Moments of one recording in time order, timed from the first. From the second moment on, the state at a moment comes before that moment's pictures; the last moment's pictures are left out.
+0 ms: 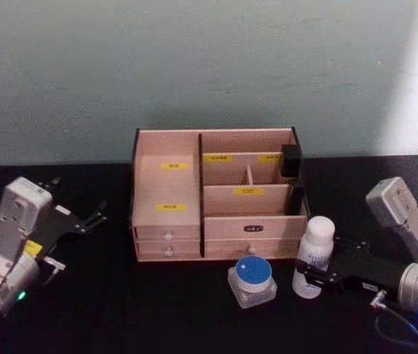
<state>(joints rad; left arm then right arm) -0.20 0.60 0.45 -1.41 -0.25 -0.12 0.03 0.16 0.63 -0.39 -1.61 0.36 0.31 0.46</state>
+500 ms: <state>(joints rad) -0.20 0.60 0.45 -1.41 -0.25 -0.12 0.03 0.17 0.66 -0.34 -1.71 0.44 0.35 0.46</state>
